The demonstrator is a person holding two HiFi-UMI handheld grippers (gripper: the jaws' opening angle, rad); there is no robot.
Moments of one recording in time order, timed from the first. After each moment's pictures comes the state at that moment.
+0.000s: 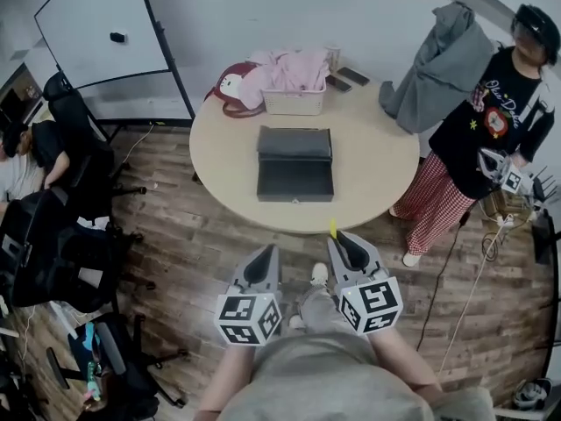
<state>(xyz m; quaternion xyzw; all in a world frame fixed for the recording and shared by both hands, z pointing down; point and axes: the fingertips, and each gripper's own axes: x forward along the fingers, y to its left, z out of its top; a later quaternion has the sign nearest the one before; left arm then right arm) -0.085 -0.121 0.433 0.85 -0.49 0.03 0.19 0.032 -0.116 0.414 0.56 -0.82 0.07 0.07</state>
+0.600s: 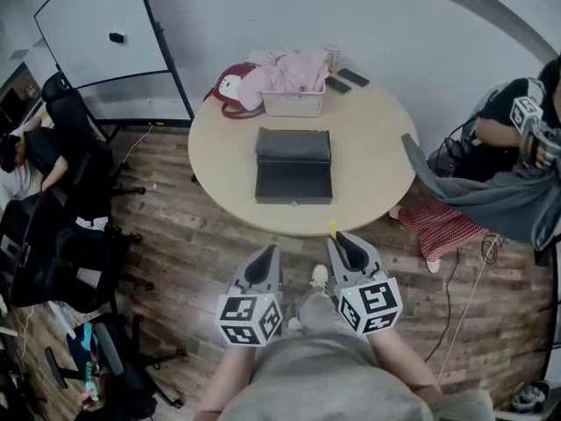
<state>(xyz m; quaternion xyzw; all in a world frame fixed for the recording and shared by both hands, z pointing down) -0.075 -0.125 0.434 0.85 -0.49 0.02 0.19 0.039 -0.120 0.415 0.56 -0.82 0.07 0.06</state>
